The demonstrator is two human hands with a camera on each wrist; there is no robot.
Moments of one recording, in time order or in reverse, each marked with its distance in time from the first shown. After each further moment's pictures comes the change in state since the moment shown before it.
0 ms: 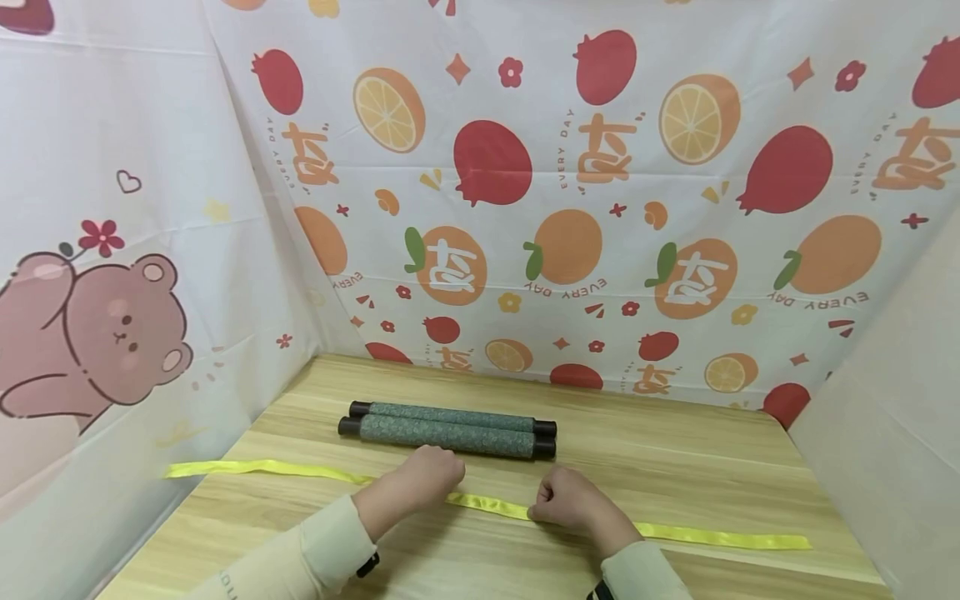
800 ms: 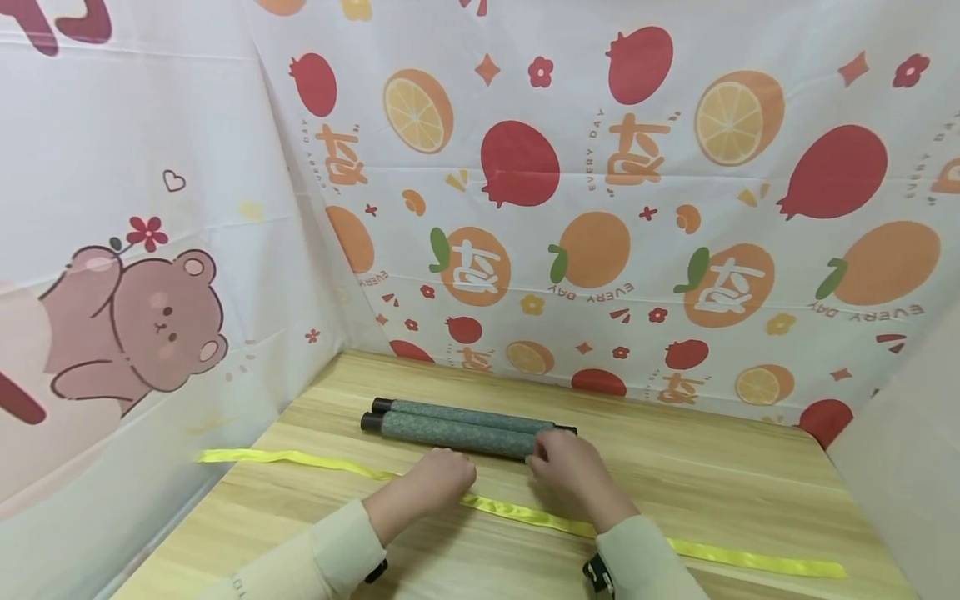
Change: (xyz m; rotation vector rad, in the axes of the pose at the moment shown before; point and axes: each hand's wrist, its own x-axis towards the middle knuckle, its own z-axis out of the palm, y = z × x) left_hand -0.012 0.000 0.002 0.009 0.075 -0.027; right_hand 0.039 -0.044 -0.015 -0.358 0.256 0.020
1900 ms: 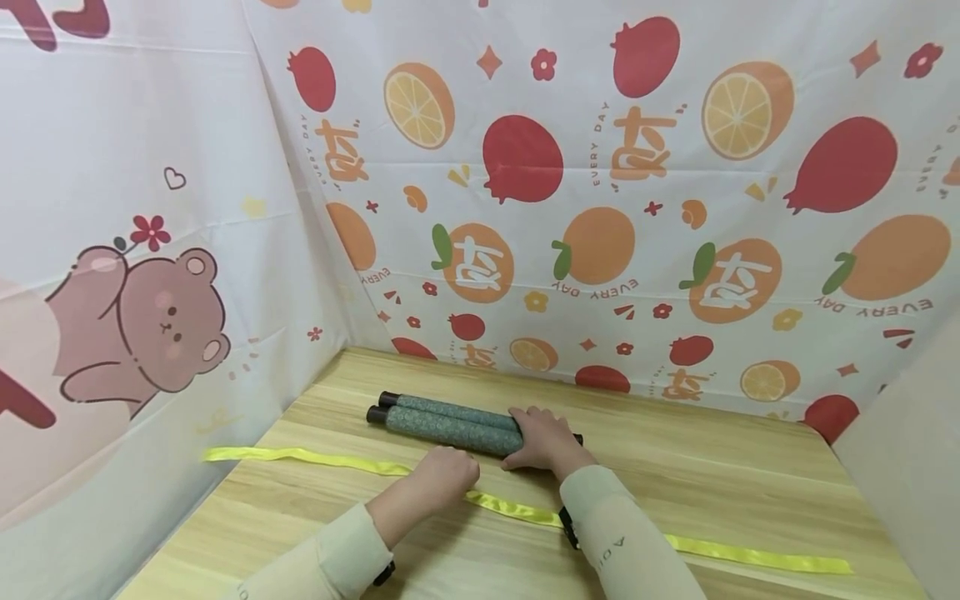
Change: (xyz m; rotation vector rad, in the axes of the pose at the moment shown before) left_hand 0.003 0.001 0.002 0.044 -0.019 -0.050; right_hand 0.064 0.000 0.027 -0.095 -0.141 0.058
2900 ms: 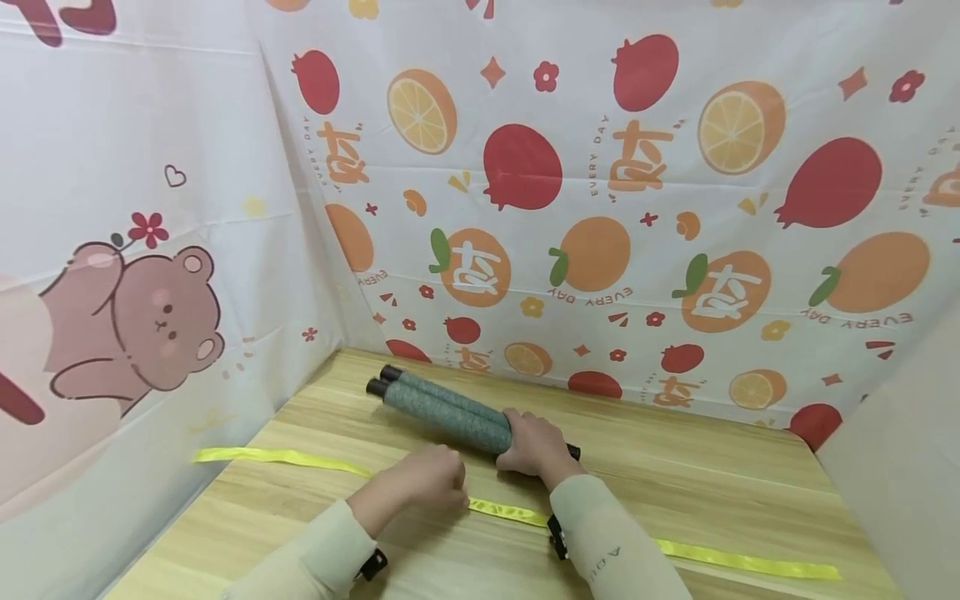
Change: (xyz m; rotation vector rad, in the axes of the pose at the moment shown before) left_hand -0.008 -0.023 -0.002 -0.520 -0.066 -0.045; right_hand -0.006 -0.012 0.001 -0.018 0.088 0.040
